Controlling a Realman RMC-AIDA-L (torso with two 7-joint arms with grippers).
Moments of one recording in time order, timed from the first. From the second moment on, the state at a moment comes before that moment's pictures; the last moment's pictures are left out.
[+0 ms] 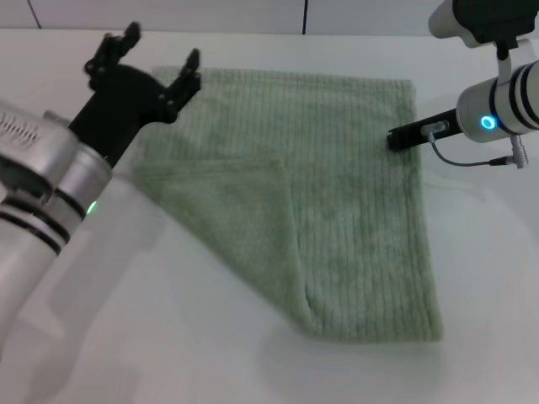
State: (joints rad) left arm -0.21 -2.04 -1.07 -0.75 2.81 0.86 0.06; right arm 0.82 2.06 -1.33 -0.64 -2.44 -0.82 2.62
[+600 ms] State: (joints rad) left arm -0.15 -1.97 -1.12 -1.65 2.88 -0.45 0.22; right arm 0.82 2.06 -1.33 -0.64 -2.44 -0.82 2.62
